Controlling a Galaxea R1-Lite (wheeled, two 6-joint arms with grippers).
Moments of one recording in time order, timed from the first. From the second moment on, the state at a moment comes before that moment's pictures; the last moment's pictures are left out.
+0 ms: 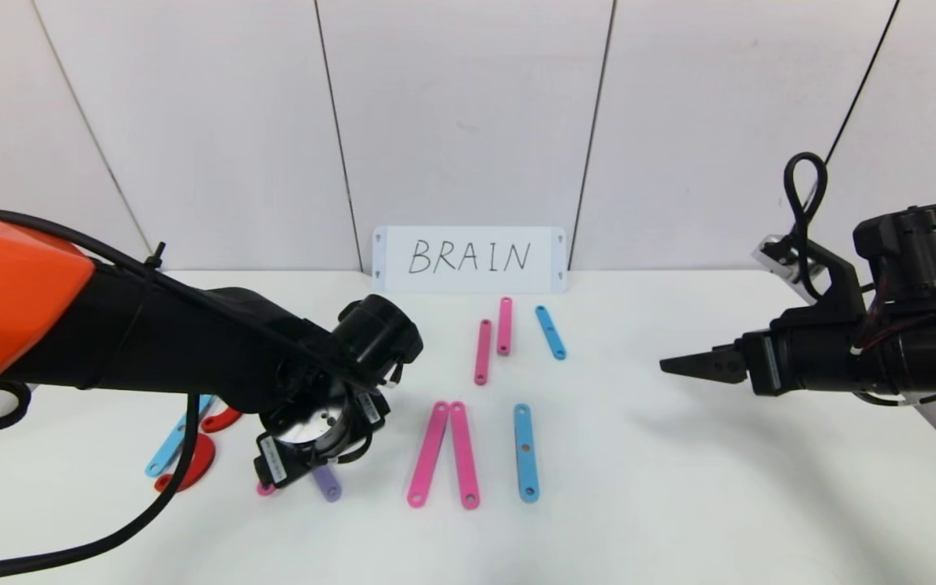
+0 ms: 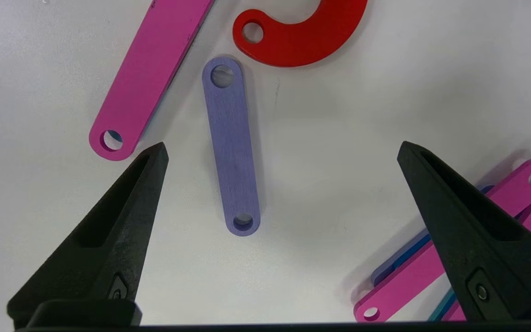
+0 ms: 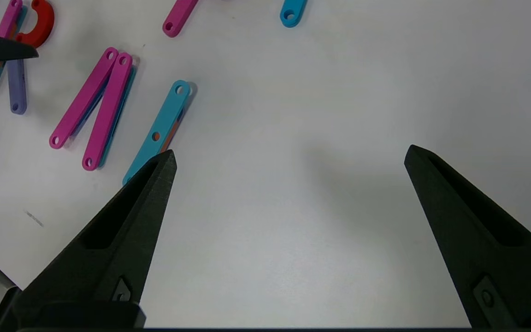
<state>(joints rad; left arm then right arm) -0.63 1.93 -1.19 0.46 0.43 -1.19 0.12 1.63 -0.90 -0.03 0.47 -0.02</state>
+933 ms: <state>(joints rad) -0.32 1.66 -1.28 0.42 -0.20 -0.15 0.17 1.60 -0.89 -0.03 0.43 -0.01</state>
